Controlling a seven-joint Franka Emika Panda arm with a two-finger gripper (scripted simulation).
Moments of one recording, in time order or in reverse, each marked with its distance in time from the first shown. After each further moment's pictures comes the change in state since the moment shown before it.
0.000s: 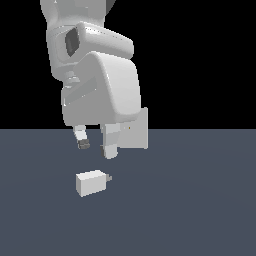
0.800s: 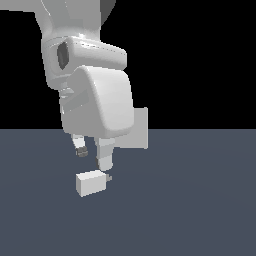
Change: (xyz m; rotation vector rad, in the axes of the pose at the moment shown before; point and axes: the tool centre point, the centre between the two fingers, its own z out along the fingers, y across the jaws) arm -0.007 -0.002 0.014 -0.004 0.006 0.040
